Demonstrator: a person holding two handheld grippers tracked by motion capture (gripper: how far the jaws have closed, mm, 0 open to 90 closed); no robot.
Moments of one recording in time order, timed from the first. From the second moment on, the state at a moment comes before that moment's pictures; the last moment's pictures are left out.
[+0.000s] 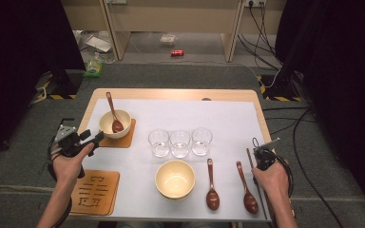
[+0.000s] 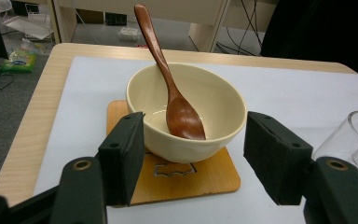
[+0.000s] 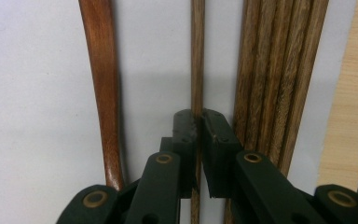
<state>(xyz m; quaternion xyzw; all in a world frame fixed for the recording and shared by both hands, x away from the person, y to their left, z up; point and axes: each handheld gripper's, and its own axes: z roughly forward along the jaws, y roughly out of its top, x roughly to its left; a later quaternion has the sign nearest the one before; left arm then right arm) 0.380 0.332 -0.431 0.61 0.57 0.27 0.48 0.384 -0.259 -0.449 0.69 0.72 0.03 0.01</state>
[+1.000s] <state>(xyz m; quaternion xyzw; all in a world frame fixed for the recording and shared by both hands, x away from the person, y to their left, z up) 0.380 0.333 -0.430 0.61 0.57 0.27 0.48 0.400 -0.254 -0.414 0.68 0.72 0.11 0.07</state>
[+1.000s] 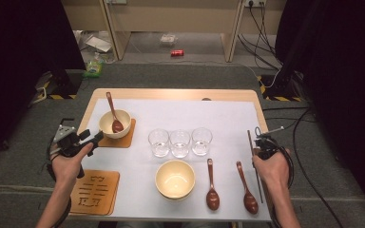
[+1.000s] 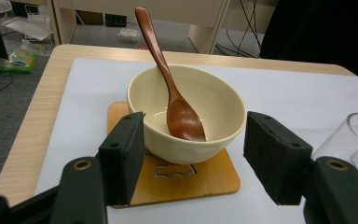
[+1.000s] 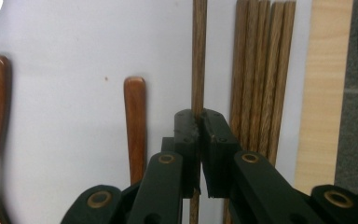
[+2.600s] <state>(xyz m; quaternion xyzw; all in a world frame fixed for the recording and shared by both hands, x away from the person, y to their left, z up) 0.378 0.335 -0.428 0.61 0.57 0.27 0.49 0.421 -0.238 -0.373 0.63 0.68 0.28 0.24</state>
